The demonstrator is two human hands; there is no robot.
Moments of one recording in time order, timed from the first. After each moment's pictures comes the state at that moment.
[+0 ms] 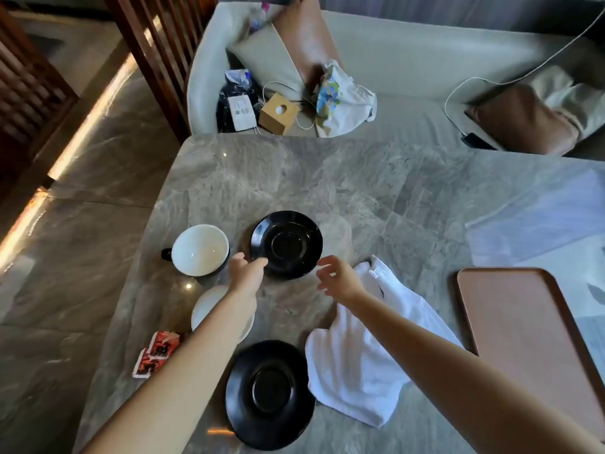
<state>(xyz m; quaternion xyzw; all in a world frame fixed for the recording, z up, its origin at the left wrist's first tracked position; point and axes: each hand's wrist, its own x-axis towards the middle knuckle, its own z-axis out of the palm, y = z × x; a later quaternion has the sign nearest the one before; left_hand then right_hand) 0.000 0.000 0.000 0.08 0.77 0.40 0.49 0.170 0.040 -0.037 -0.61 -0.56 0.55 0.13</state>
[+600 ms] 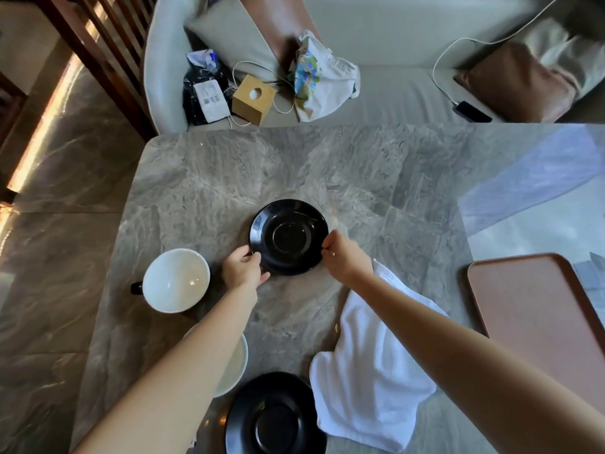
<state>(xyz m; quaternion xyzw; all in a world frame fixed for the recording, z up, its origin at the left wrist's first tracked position) -0.007 0.062 -0.045 0.05 0.76 0.44 0.47 0.166 0.109 -0.037 -0.66 -0.66 0.36 0.02</state>
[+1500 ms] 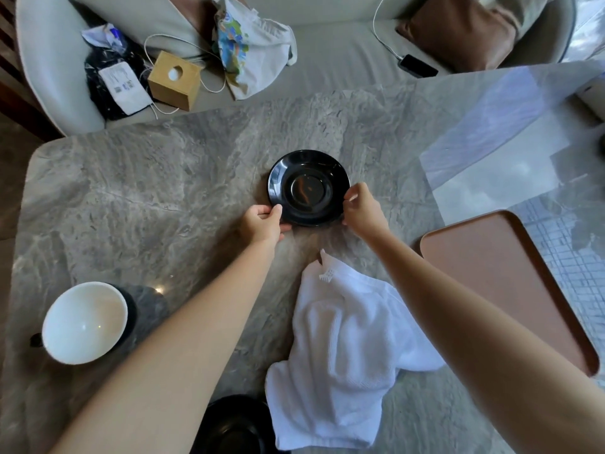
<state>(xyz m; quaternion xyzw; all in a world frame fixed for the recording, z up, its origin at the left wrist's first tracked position) 0.113 0.161 -0.068 0.18 0.74 0.39 0.52 0.287 0.174 -0.059 -0.76 -0.51 0.37 0.16</state>
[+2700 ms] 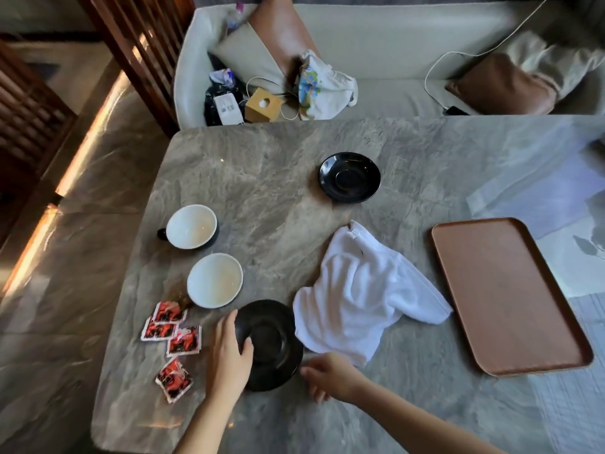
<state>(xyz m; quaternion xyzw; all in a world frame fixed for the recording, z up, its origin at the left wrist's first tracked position) 0.040 -0.199 -0.028 0.43 0.83 0.21 0.28 0.241 -0.162 -0.044 -0.50 -0.59 0.63 -0.09</state>
